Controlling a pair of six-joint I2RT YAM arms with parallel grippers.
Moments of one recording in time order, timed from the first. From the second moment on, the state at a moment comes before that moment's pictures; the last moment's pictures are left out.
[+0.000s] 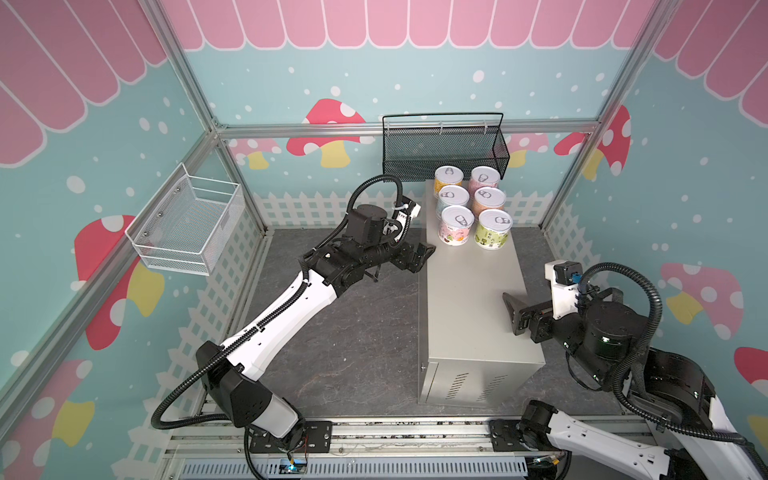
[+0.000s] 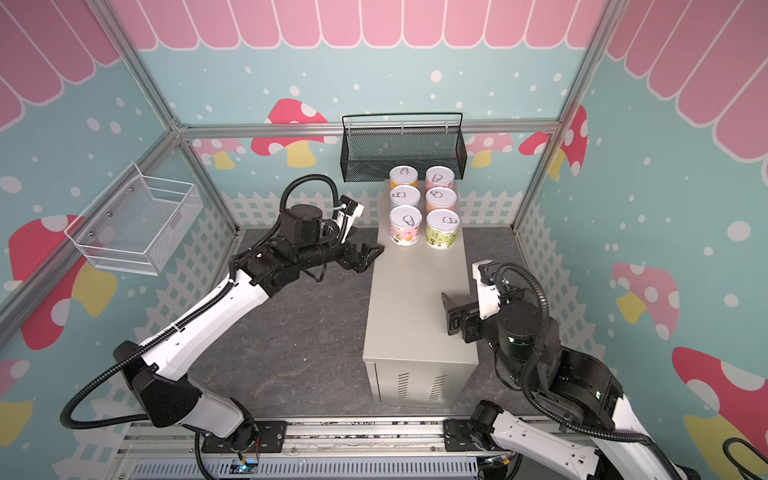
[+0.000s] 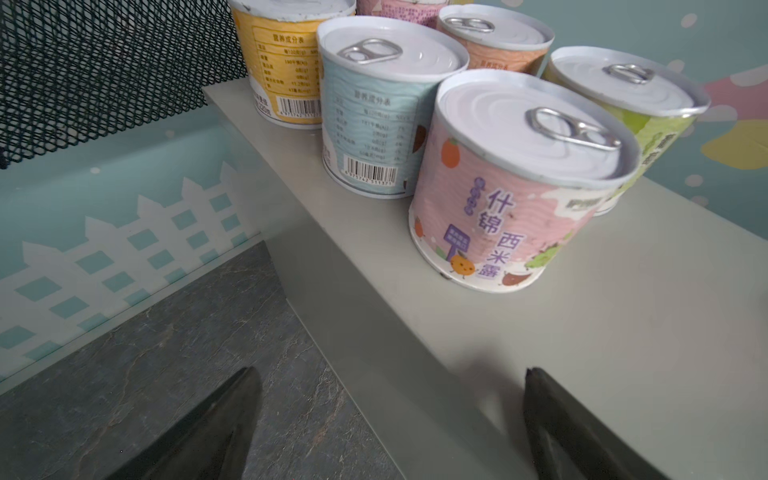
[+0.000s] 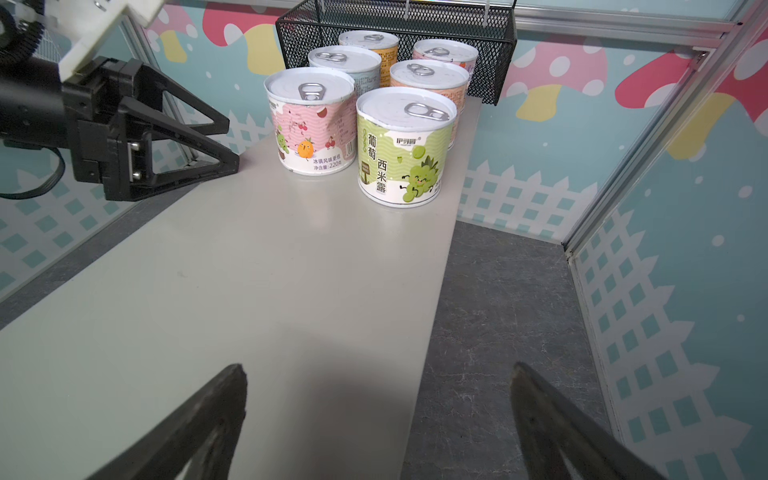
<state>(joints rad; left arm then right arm) -0.65 1.56 1.65 -0.49 0.17 -0.03 0.90 0.68 1.32 -0.98 0.59 0.16</state>
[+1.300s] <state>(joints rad) -0.63 1.68 1.77 -0.48 0.17 -0.06 0.90 0.66 1.29 -0.98 0.57 0.16</state>
